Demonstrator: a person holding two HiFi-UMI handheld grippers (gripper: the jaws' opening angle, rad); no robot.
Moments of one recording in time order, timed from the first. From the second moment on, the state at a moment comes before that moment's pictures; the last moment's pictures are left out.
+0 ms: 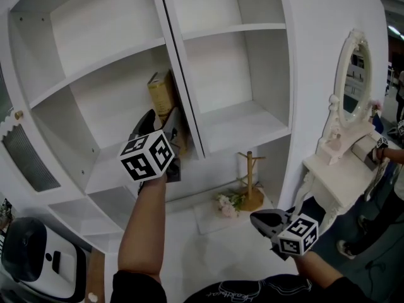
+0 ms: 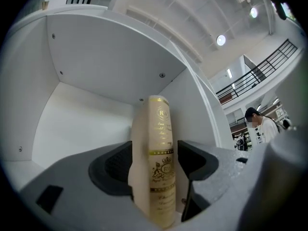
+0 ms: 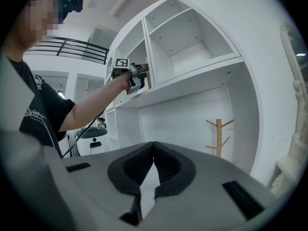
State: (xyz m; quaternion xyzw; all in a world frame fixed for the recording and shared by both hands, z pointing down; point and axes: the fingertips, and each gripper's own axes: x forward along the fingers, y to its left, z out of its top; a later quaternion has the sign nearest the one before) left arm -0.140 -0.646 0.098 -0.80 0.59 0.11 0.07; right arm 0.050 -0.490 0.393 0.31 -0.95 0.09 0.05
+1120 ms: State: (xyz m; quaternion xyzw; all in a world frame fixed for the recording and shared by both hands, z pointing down) left arm -0.069 -0.365 0.298 -0.94 0.33 0.09 -0.06; right arm 0.009 -0.373 0.306 0.22 -0.97 0.04 -0.06
